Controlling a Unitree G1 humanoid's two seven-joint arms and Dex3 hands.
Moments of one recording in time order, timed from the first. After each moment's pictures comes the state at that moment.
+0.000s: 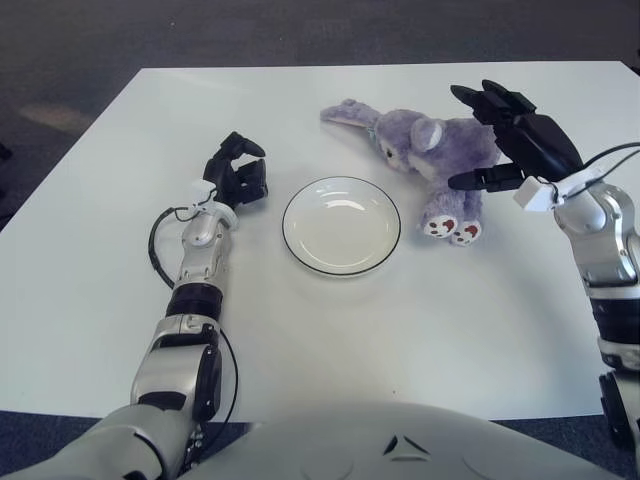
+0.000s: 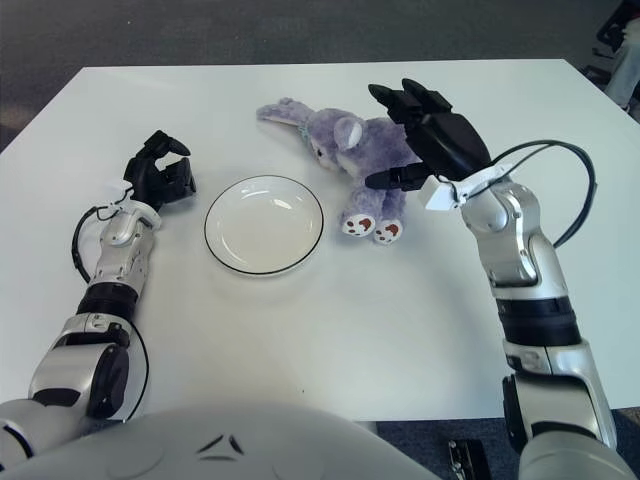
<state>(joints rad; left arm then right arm) -0.40 0.13 0.15 0.65 -0.16 -0.42 -0.19 -0.36 -0.65 0.01 0.00 -0.50 -0.28 0.23</state>
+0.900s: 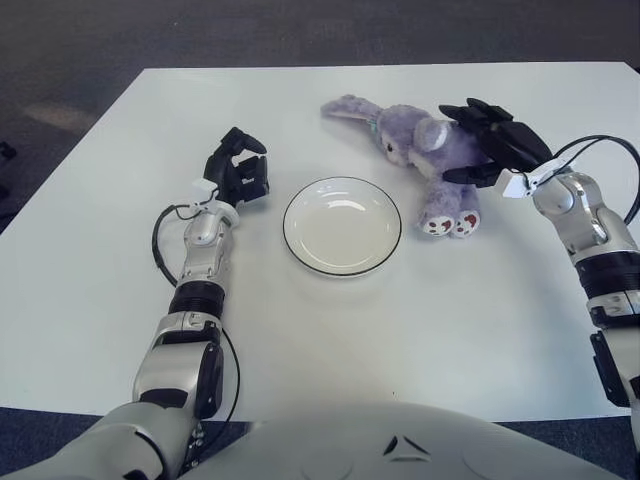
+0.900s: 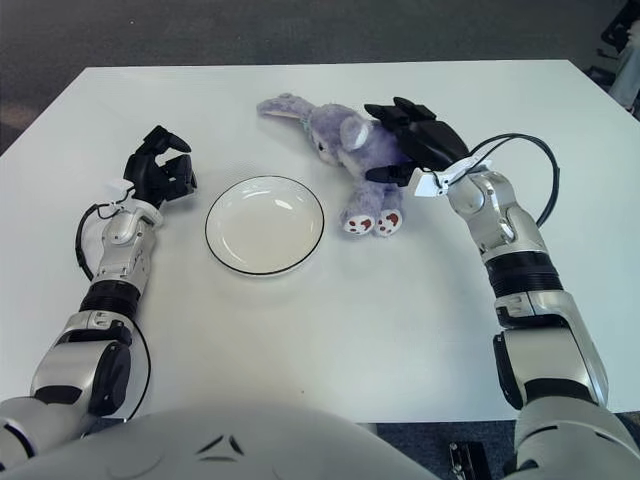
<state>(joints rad) -0.42 0.13 0.15 0.68 -0.14 -0.50 -0.18 -0.56 -0.65 0.16 0.50 -0.56 -0.50 0.11</state>
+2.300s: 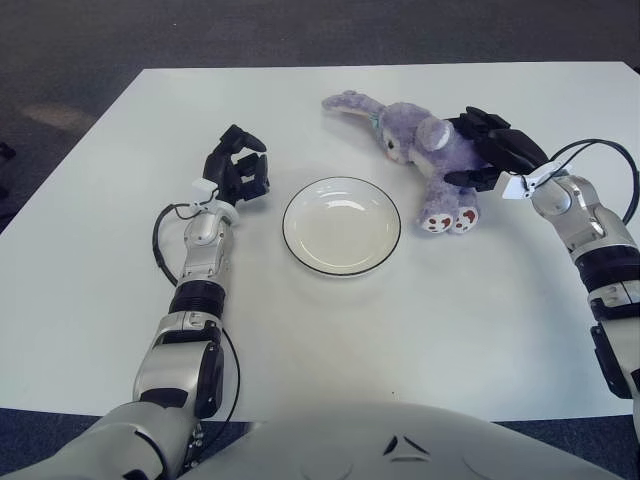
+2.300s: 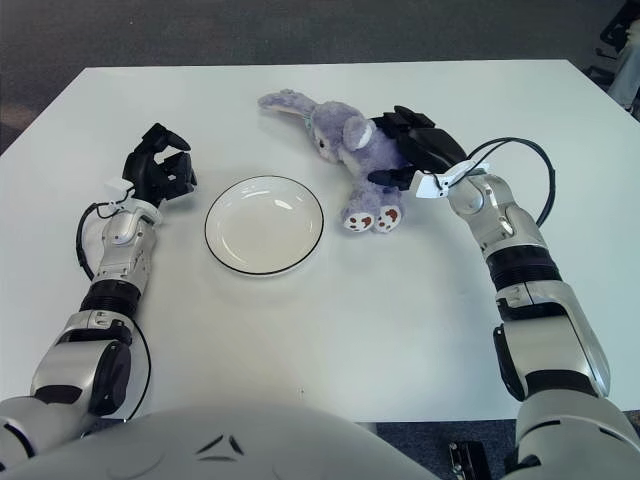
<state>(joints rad) -0.42 0.13 0.15 0.68 -0.14 -0.53 -0.17 -0.59 -0.68 0.22 0.60 -0.56 -0.54 0.10</state>
